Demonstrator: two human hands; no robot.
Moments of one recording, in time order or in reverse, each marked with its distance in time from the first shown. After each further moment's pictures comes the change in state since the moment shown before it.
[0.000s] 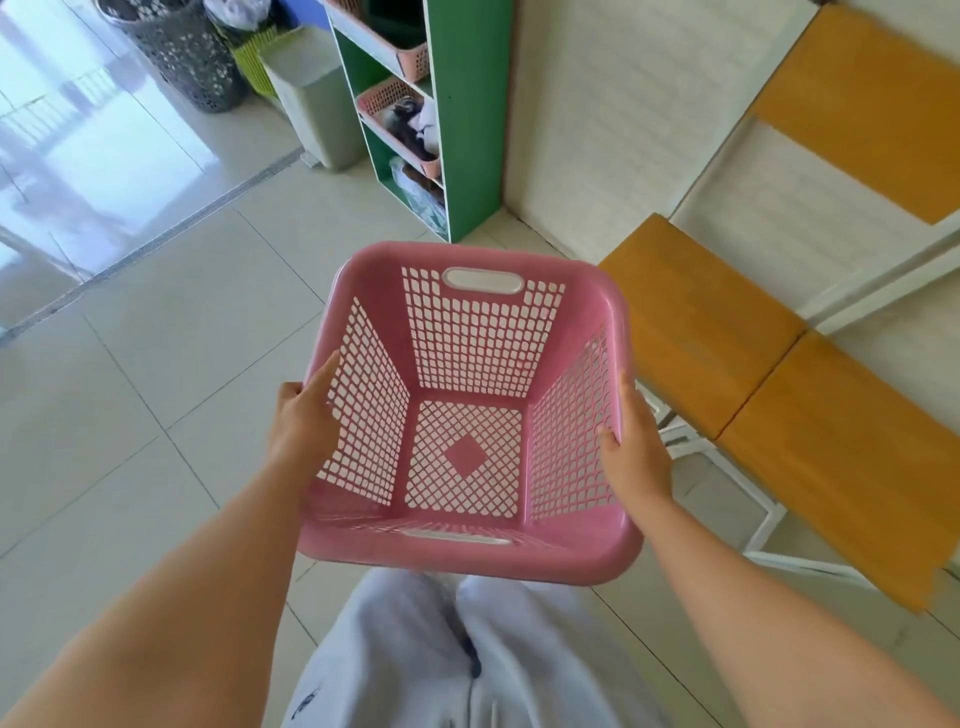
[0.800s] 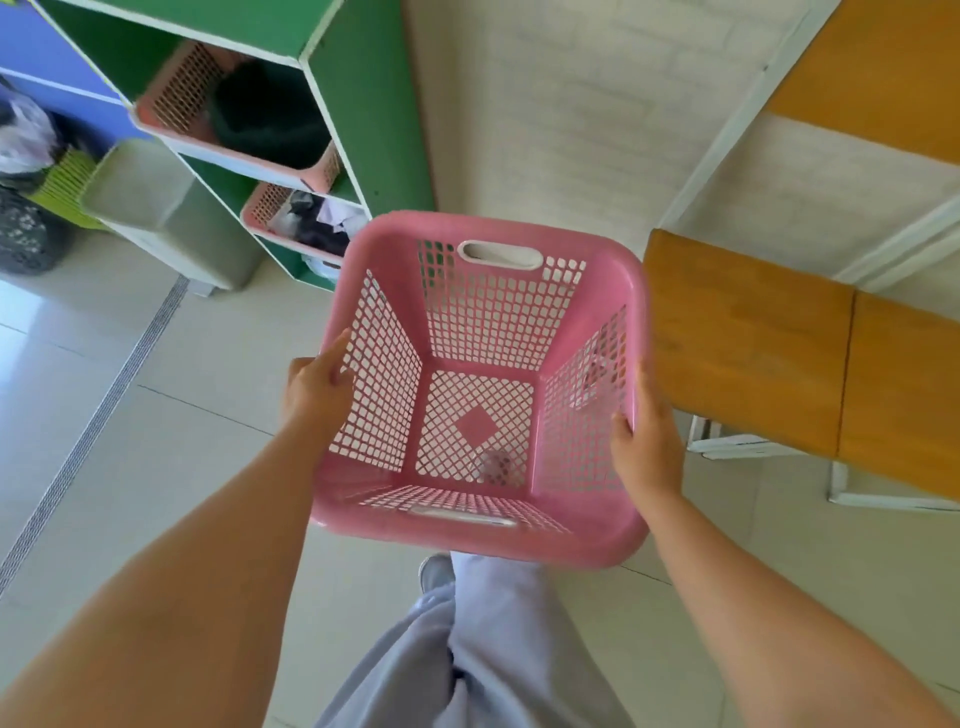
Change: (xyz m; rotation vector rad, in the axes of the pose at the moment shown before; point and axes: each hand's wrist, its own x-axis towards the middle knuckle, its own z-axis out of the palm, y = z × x) left_hand 0.433 0.152 -0.047 0.092 -0.234 0.363; right_hand 0.229 -0.183 0.104 0.128 0.377 0.356
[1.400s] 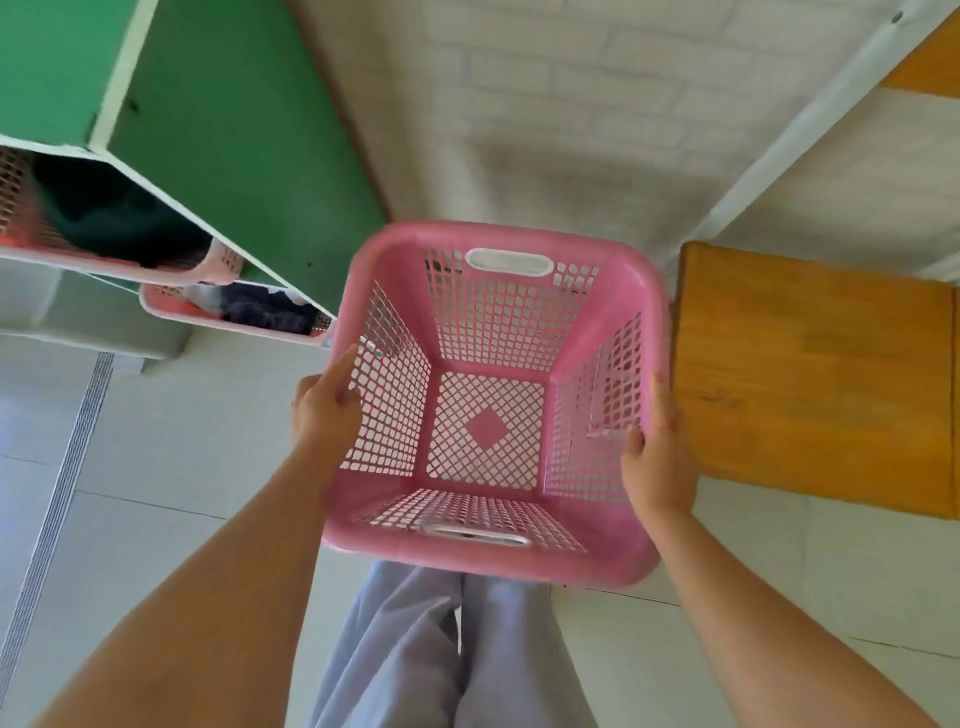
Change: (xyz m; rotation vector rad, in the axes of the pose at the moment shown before) left_hand 0.226 0.052 0.088 0.060 -0.165 0.028; right_hand 0.171 0.004 0.112 -0.125 0.048 0.182
